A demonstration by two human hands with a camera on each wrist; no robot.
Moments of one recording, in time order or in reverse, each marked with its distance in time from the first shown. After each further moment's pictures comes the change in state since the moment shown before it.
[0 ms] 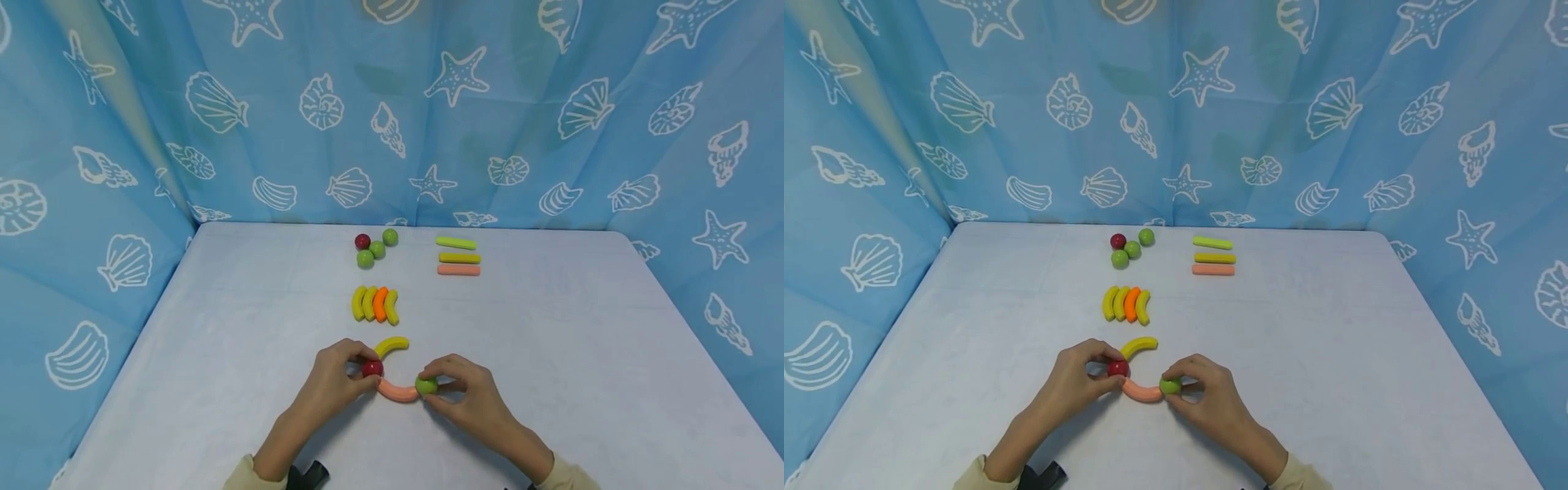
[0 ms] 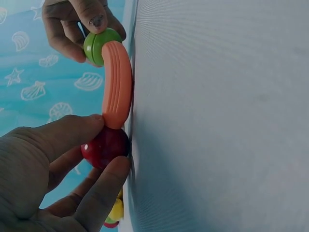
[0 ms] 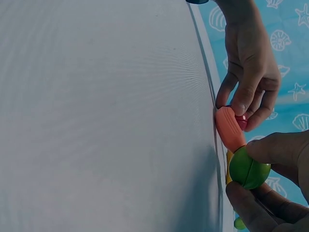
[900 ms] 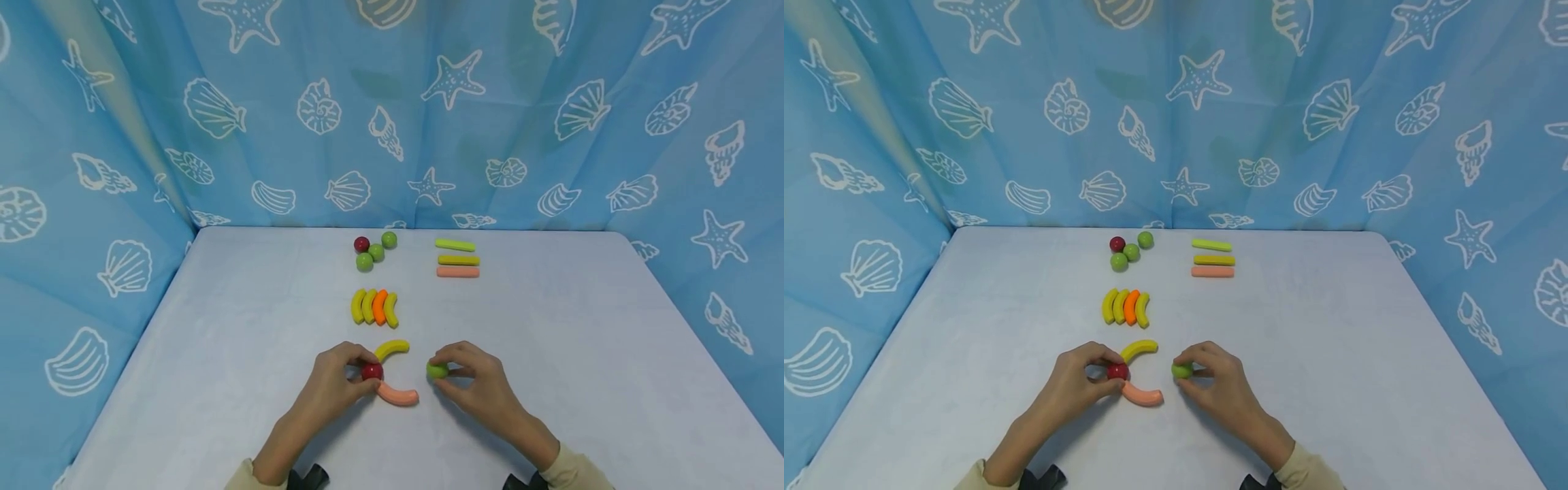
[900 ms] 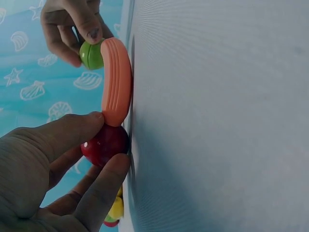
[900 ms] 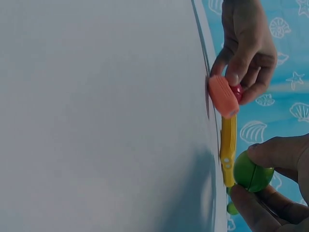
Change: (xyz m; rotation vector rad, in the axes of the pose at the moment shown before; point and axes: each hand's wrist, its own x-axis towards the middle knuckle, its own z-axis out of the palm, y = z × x) left_hand 0.001 0.001 -0.001 -0.005 -0.029 -0.032; right_hand 0.010 0.010 -0.015 -0.090 0.077 -0.041
